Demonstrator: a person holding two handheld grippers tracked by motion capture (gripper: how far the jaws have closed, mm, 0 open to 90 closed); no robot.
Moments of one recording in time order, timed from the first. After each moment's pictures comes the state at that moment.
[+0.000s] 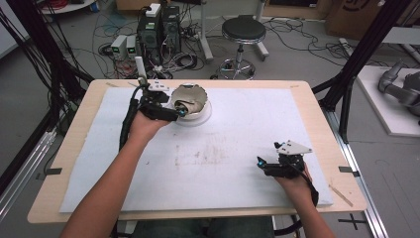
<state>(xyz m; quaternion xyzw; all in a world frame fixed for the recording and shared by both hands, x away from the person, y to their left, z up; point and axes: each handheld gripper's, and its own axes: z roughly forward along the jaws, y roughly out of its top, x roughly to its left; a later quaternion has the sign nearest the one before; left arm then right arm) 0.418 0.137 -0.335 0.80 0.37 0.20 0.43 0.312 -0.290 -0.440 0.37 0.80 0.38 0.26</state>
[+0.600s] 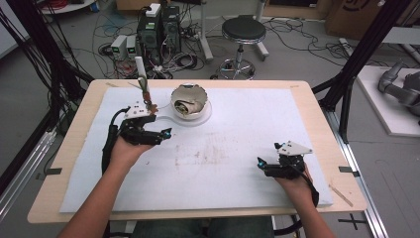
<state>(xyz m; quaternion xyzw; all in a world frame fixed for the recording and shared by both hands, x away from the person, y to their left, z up) 0.355 0.179 -0.372 0.78 0.36 0.19 0.47 0.311 -0.291 -0.440 0.37 0.81 0.38 0.26</state>
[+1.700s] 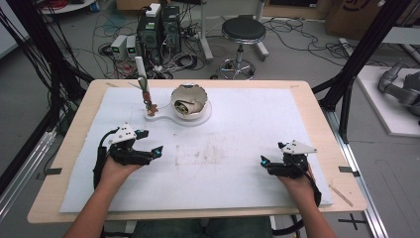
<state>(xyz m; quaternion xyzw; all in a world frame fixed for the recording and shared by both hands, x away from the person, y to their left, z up) 0.330 0.208 -0.418 0.77 0.32 0.18 0.51 0.314 -0.302 -0.441 0.39 0.79 0.39 0.26</state>
